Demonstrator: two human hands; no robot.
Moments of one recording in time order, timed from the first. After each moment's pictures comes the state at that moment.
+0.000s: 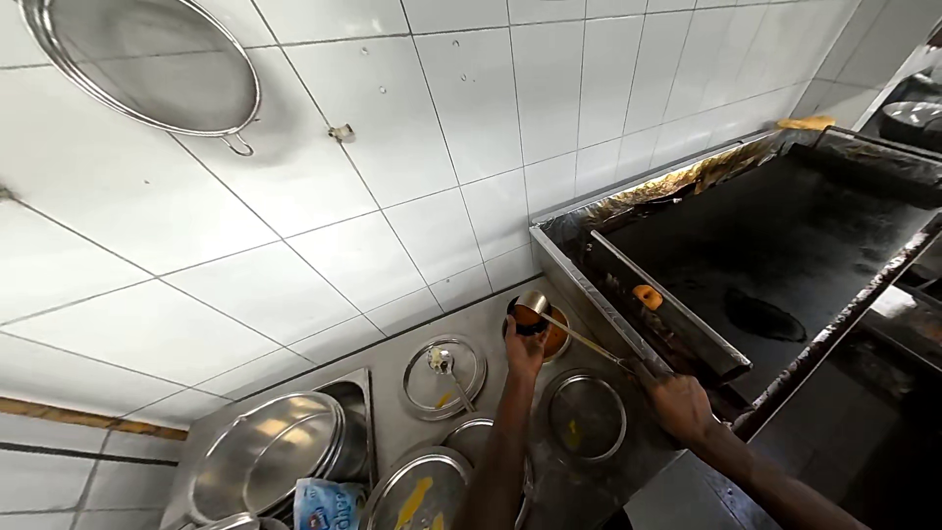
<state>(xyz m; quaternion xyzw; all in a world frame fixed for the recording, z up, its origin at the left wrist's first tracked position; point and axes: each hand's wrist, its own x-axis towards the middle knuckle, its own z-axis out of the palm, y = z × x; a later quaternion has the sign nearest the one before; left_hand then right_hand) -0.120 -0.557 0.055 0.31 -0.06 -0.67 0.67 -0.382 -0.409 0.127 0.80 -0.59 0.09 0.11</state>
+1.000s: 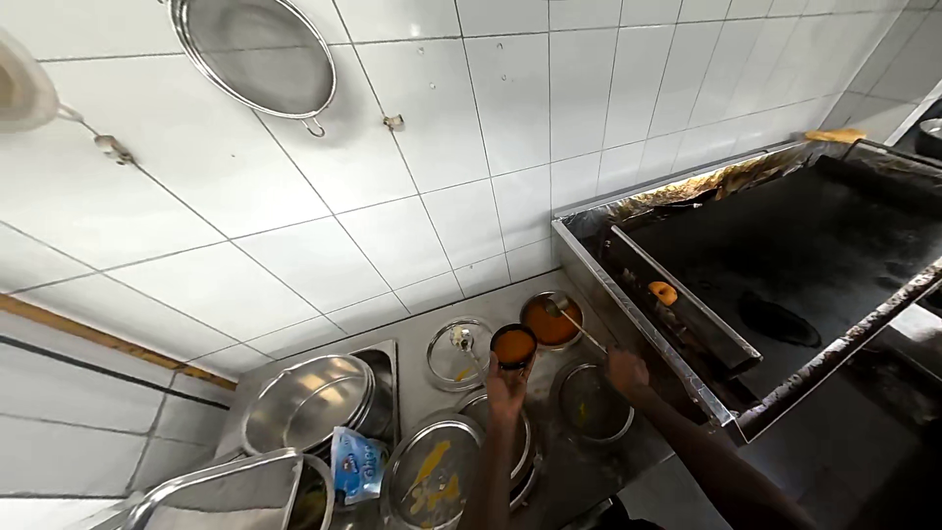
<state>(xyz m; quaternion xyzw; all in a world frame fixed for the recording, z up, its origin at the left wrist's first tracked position) -0.043 -0.452 -0.004 0.29 -0.03 -0.64 0.71 -0.305 -0.469 0.051 0.68 -0.71 -0.01 -0.17</state>
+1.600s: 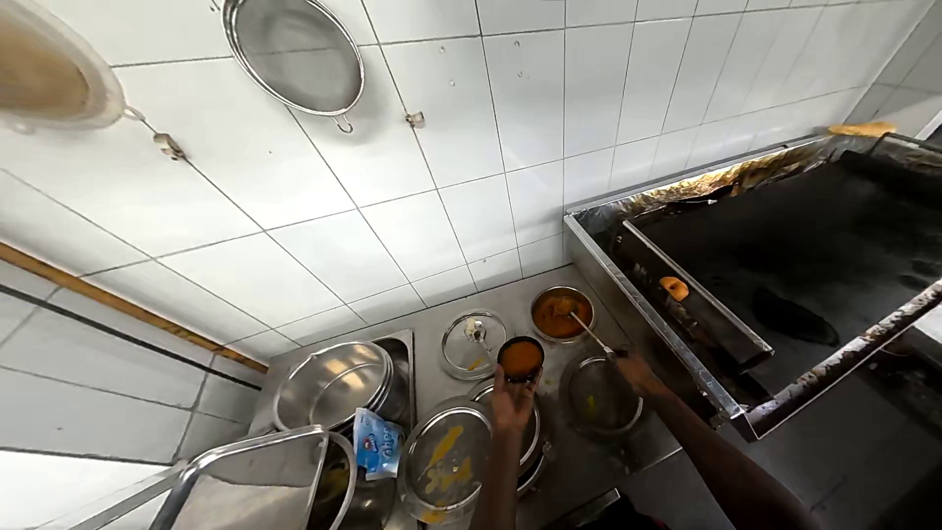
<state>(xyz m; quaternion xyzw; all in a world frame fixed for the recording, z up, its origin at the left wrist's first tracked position) -0.038 -0.406 -0.013 0.31 0.00 -0.63 0.71 -0.323 -0.472 0.003 0.50 -0.67 0.27 -0.48</state>
